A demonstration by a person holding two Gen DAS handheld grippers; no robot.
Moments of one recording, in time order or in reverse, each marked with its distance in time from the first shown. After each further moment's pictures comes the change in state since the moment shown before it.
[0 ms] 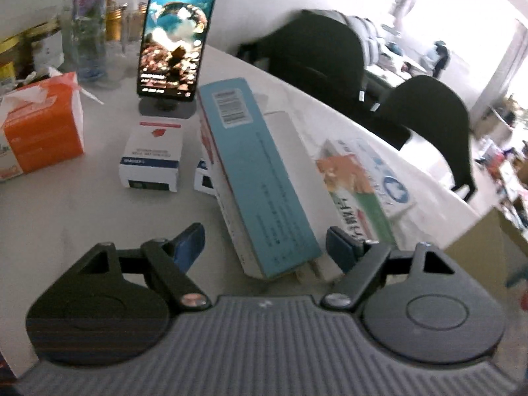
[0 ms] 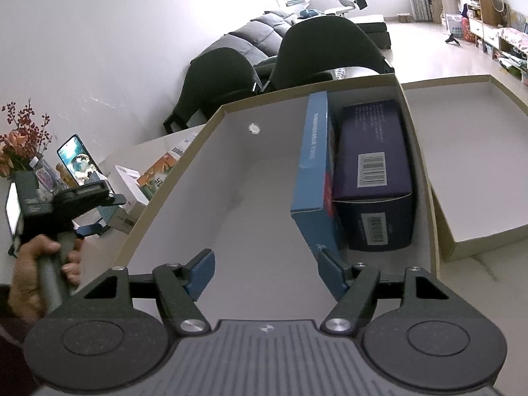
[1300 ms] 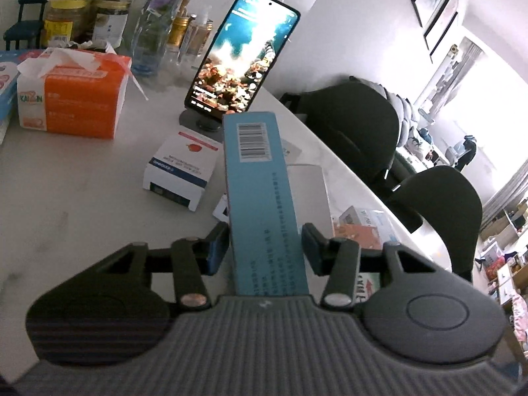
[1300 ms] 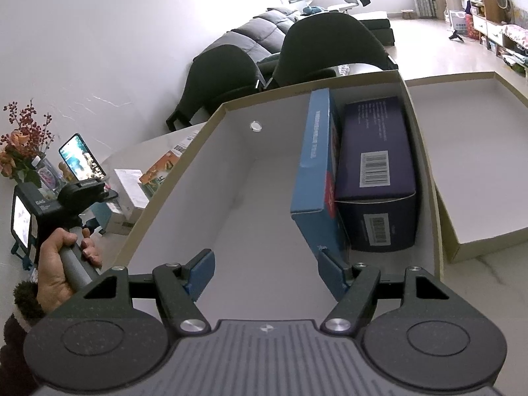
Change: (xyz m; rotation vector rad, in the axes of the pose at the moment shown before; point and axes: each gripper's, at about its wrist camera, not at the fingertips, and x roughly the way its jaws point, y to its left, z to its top) left arm -0.003 0.020 -0.004 -0.279 -0.194 0.041; right arm 0.004 -0.002 0.002 0.000 0.011 0.011
